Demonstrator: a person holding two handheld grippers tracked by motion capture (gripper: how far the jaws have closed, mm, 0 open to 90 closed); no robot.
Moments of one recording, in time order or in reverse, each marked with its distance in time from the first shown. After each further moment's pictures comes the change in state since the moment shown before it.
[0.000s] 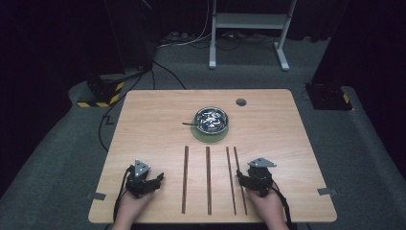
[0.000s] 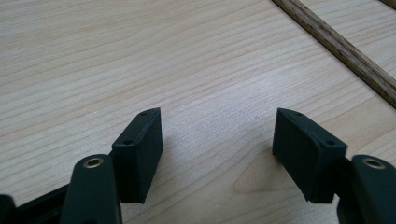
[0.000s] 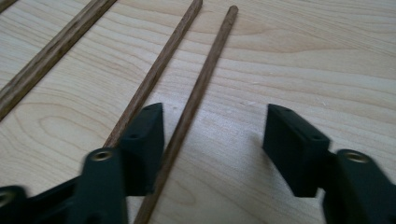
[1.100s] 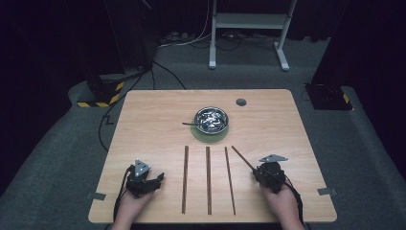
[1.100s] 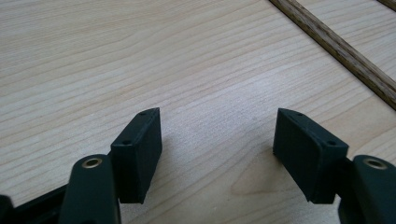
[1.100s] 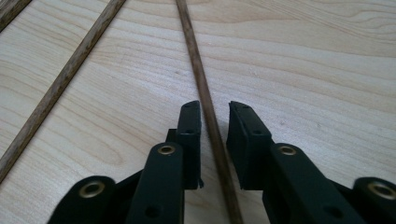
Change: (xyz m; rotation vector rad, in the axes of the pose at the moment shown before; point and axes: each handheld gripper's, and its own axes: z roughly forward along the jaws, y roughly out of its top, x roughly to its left) left arm 0.000 0.001 0.001 0.001 -0.010 0.006; right arm -0.038 0.003 -0.012 0.113 -0.017 -0.002
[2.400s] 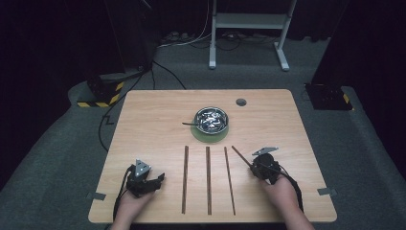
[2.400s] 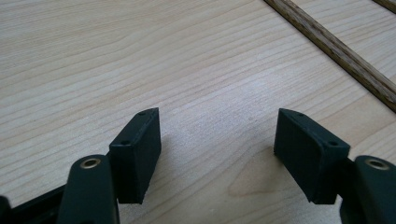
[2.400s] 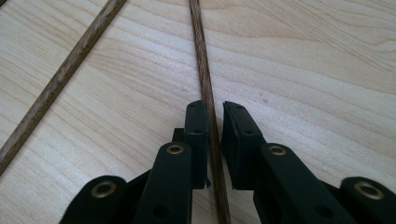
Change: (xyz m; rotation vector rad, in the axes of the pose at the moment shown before) left arm 0.000 0.000 0.001 -0.003 -0.016 0.010; right arm 0.002 0.027 0.012 0.105 0.015 -0.111
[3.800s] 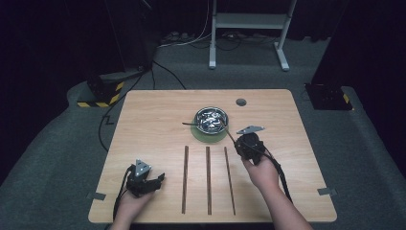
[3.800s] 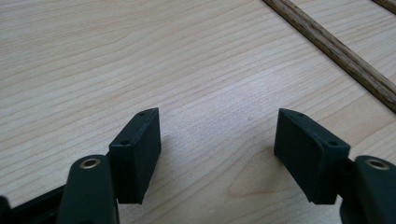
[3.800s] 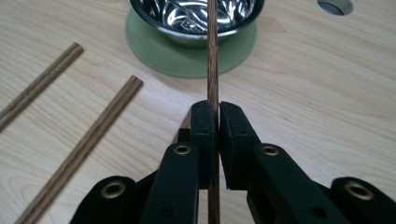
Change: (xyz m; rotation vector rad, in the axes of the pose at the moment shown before) left arm 0.000 0.000 0.000 0.000 -0.006 0.004; right arm 0.033 0.083 -0.025 -0.171 -0.016 0.005
